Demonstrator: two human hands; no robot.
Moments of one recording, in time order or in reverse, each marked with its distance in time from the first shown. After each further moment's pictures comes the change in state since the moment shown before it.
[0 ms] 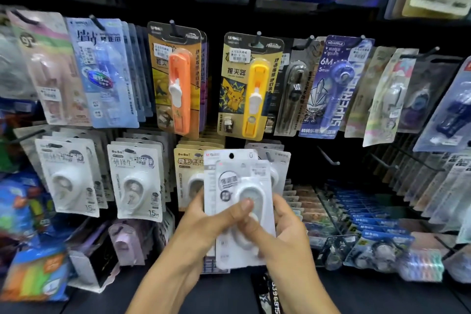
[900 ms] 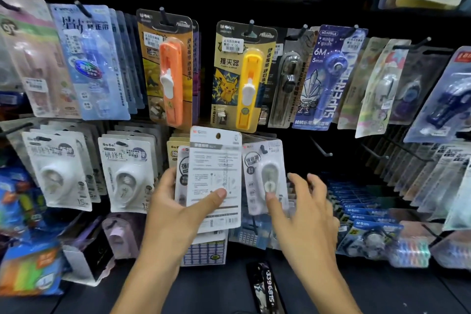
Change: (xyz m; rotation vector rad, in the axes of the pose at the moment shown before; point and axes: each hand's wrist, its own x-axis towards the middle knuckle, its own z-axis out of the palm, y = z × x) left_hand -0.003 0.002 -0.014 0.215 0.313 0.249; right_hand 0.007 -0.010 -0.033 -1.125 0.379 -0.008
